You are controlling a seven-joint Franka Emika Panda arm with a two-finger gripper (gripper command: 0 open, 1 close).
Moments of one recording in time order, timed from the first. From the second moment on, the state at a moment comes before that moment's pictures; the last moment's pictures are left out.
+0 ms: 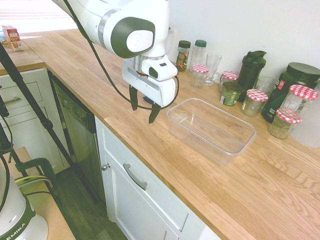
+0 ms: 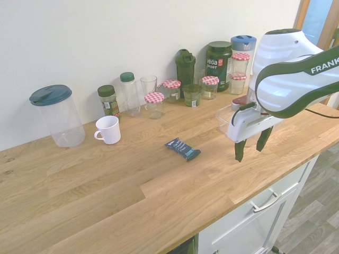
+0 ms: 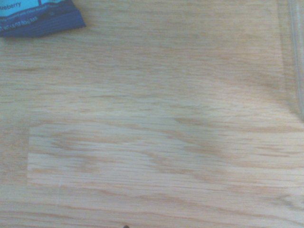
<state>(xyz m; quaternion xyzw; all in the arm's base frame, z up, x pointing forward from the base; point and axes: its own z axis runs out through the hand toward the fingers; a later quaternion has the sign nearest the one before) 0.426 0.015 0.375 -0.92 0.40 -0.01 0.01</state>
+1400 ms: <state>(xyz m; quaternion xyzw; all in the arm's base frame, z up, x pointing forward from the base) 0.537 0.144 0.410 -0.94 0.32 -0.09 -0.05</state>
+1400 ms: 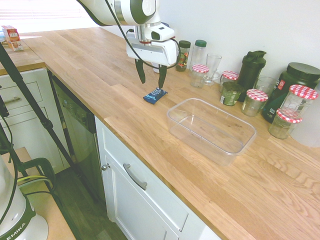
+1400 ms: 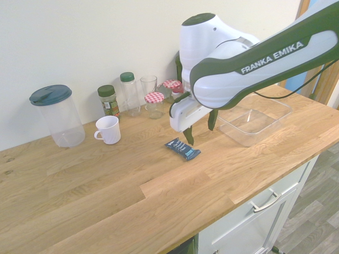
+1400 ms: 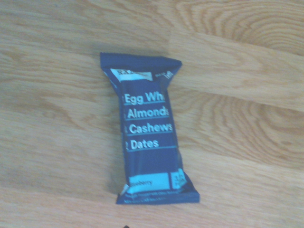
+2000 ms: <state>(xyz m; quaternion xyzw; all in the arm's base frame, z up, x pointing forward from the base) 0.584 0.171 0.379 -0.95 0.31 -0.07 -0.06</state>
